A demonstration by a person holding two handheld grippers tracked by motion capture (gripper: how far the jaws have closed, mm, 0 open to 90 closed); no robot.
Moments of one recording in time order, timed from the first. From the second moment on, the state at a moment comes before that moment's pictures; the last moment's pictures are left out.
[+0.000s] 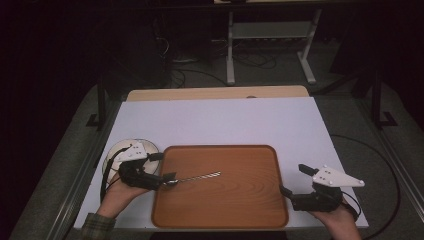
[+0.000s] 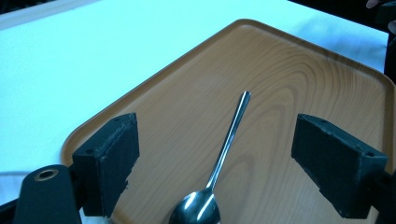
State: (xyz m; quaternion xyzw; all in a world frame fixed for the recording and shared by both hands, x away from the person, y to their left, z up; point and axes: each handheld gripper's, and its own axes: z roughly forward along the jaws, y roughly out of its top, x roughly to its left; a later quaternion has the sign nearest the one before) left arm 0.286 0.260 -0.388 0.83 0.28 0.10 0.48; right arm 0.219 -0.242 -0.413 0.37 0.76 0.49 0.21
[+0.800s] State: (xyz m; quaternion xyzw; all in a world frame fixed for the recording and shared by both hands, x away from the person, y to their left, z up) left arm 0.246 0.318 -0.394 0.80 0.32 0.14 0.49; right arm 0.219 -0.246 -0.411 0.37 0.76 0.49 0.21
